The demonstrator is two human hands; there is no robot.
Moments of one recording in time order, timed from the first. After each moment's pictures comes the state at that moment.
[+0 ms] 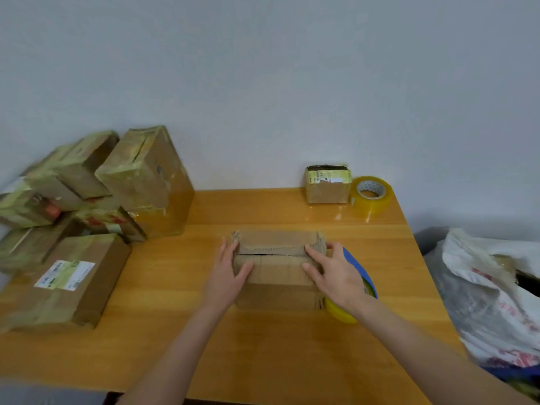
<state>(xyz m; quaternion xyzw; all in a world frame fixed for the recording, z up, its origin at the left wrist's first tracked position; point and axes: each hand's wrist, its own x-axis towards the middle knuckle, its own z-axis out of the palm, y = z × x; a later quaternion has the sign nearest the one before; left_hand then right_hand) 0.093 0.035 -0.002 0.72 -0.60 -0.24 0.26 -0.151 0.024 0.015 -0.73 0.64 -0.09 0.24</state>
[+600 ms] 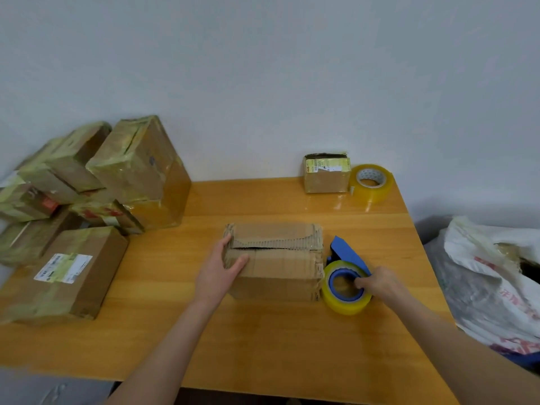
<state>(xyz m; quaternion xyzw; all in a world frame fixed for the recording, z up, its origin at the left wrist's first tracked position) 0.094 0.034 -0.006 0.75 -0.58 -0.22 0.25 -0.239 0.009 -0.047 -0.46 0.79 -0.02 0.41</state>
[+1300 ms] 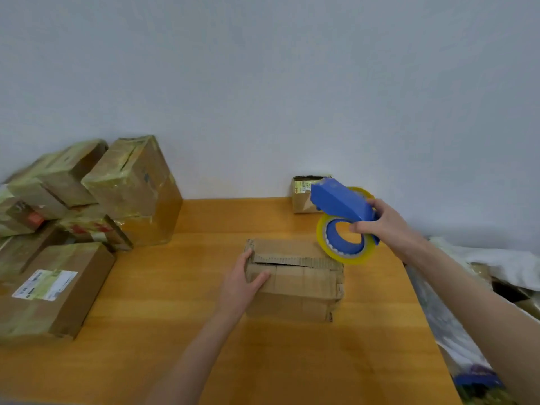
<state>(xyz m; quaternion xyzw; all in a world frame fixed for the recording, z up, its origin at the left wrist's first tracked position) 0.042 0.031 -0.004 0.70 -0.59 -0.28 0.27 -0.254 -0.021 0.106 -0.55 0.62 -0.34 0.45</state>
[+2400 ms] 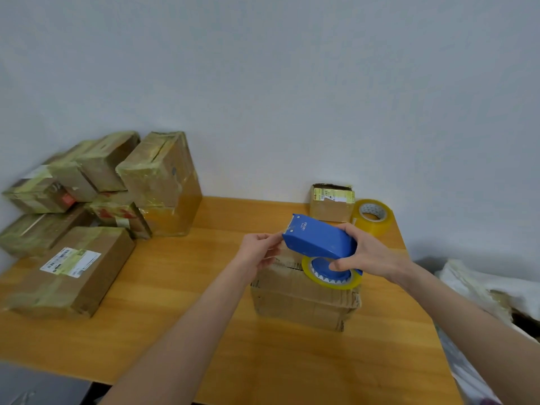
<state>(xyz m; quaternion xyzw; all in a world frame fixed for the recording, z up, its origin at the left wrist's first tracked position) 0.029 -0.003 0.073 0.64 -0.33 -0.57 0.41 -0.207 -0.013 0.096 -0.70 0.50 -0.19 0.48</state>
